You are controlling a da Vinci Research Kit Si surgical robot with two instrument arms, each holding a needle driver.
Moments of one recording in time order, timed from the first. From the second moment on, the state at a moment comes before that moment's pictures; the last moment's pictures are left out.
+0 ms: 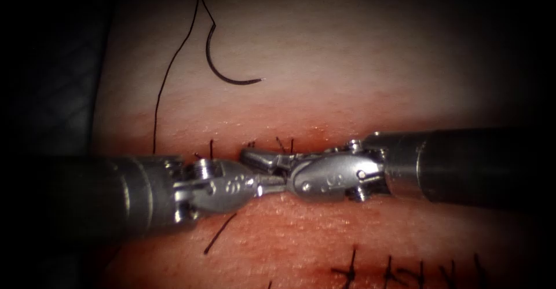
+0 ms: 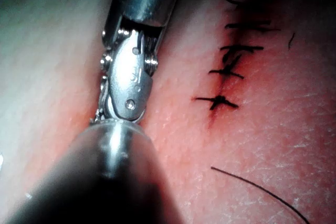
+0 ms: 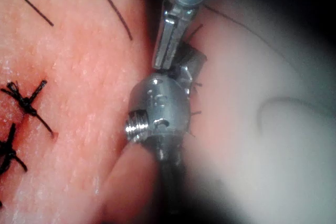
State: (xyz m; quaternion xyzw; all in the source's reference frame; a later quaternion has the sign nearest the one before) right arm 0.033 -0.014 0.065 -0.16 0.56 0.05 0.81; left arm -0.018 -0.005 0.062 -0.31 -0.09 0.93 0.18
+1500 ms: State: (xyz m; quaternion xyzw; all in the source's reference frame) right arm 0.017 -0.016 0.061 -0.16 0.49 0.12 0.85; left arm -0.013 -0.013 0.060 -0.35 -0.12 0.91 0.18
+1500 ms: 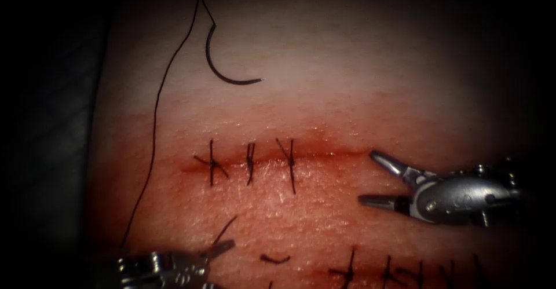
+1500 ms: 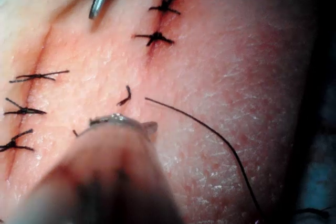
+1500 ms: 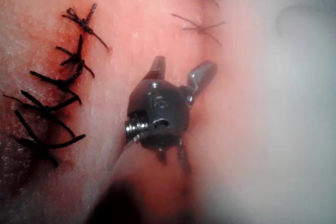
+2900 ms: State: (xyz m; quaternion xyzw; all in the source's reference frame) right arm 0.014 -0.017 0.055 -0.11 0.51 0.15 0.84; left arm -0.012 0.010 0.075 -0.25 -0.08 0.95 0.18
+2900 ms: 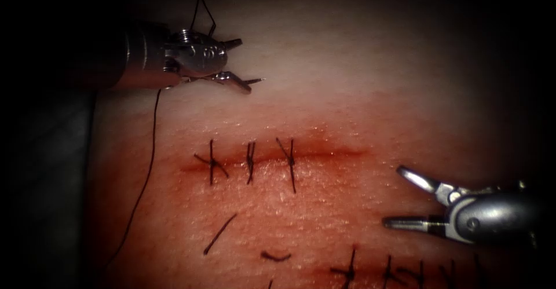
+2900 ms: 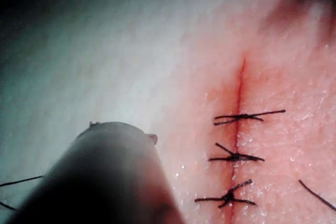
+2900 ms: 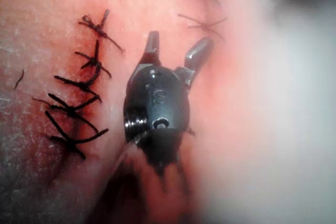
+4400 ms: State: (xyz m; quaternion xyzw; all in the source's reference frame) right arm 0.013 -0.013 0.059 0.05 0.53 0.33 0.78; left arm -0.016 0.003 0.068 -0.43 -0.03 0.90 0.01
